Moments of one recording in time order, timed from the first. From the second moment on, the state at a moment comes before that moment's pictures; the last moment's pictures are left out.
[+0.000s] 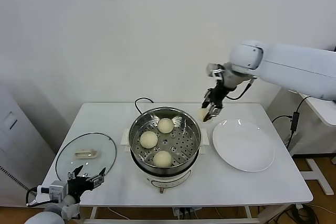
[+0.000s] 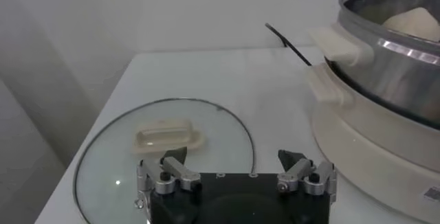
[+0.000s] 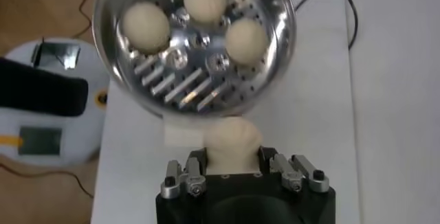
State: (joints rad) left arm 1.56 -0.93 -0.50 -2.11 -0.64 0.46 -0.28; right arm 0.90 0.96 -1.63 1.36 0.83 -0.40 -1.02
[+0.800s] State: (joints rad) left arm 1.56 -0.95 -0.51 -2.10 -0.65 0.46 -0.28; right arm 0.78 1.11 -1.63 1.39 0.90 -0.55 -0.84
